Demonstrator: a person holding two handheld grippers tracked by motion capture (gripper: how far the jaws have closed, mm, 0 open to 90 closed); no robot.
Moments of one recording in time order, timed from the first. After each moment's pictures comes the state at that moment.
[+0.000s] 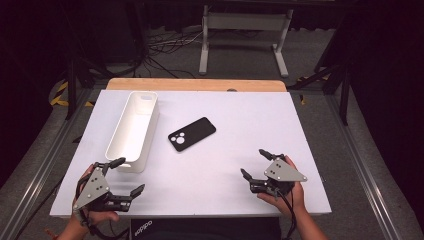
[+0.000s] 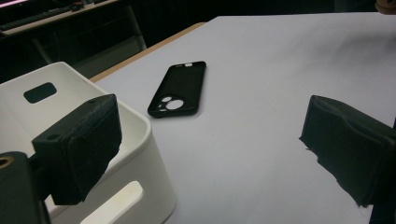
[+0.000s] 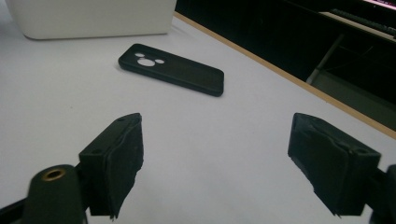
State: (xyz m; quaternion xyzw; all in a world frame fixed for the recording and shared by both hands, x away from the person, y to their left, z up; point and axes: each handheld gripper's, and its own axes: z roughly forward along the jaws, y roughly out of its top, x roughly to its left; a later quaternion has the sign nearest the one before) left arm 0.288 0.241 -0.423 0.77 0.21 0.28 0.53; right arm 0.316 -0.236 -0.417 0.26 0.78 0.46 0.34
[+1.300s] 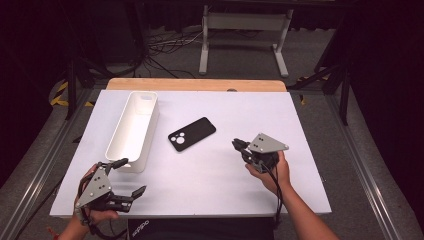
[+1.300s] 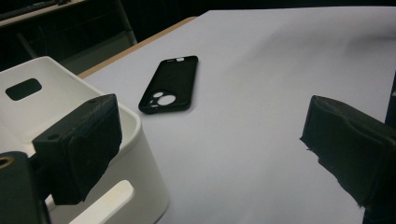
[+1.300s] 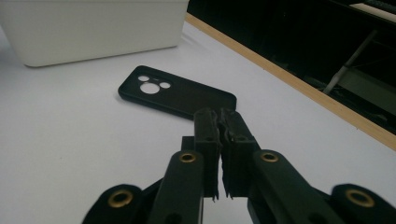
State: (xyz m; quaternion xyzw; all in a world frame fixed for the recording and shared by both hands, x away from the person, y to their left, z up) left arm 0.292 0.240 -0.428 0.78 0.21 0.26 0.52; right arm 0.373 -0.197 -0.385 0.25 0.80 0.45 0.29
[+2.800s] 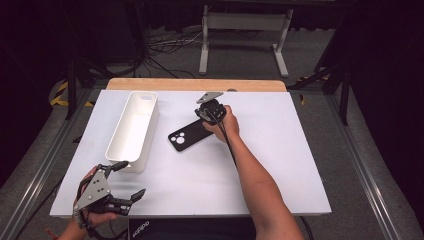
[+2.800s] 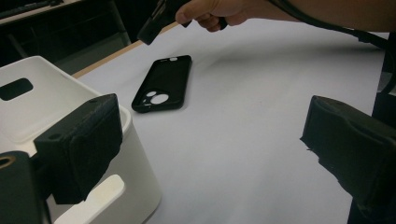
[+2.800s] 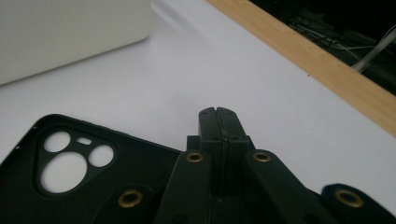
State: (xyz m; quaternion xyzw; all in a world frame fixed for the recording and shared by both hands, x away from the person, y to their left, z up) left arm 0.287 0.243 -0.430 0.79 0.20 0.25 0.53; right arm 0.546 -0.081 -0.413 0.29 0.85 0.38 0.22
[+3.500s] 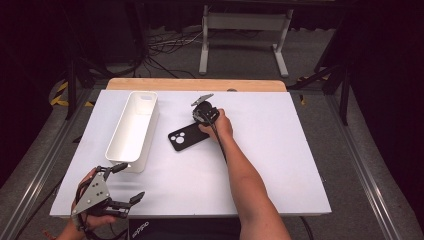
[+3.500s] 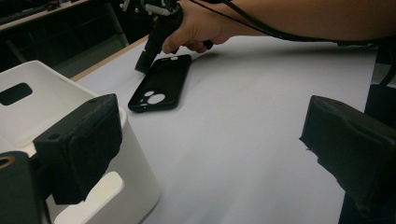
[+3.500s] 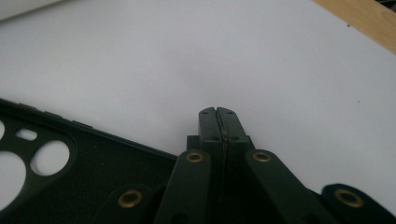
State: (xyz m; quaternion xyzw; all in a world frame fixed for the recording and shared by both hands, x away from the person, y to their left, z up) left arm 0.283 0.243 -0.430 0.79 0.18 0.26 0.53; right arm 0.571 -0.065 -0.450 0.32 0.87 0.32 0.19
